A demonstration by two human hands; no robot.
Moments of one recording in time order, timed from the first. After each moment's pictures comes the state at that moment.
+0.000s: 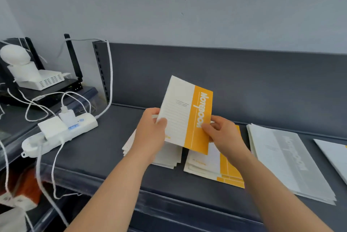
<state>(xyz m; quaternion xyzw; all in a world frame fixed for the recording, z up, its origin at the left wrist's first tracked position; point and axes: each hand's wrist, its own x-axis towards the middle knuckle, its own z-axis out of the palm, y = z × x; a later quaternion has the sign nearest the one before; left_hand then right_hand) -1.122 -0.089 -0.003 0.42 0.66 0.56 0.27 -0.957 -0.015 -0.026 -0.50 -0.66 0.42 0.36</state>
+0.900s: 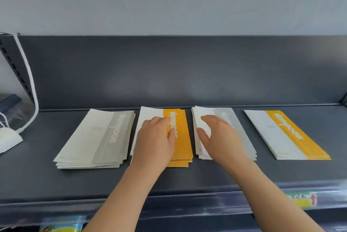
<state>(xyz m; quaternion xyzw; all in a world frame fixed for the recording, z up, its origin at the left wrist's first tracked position) -1.004 -0.077 -0.029 0.69 0.66 0.31 0.04 -0.843 -0.054 -0.033 -0.63 -0.73 0.06 0.26</state>
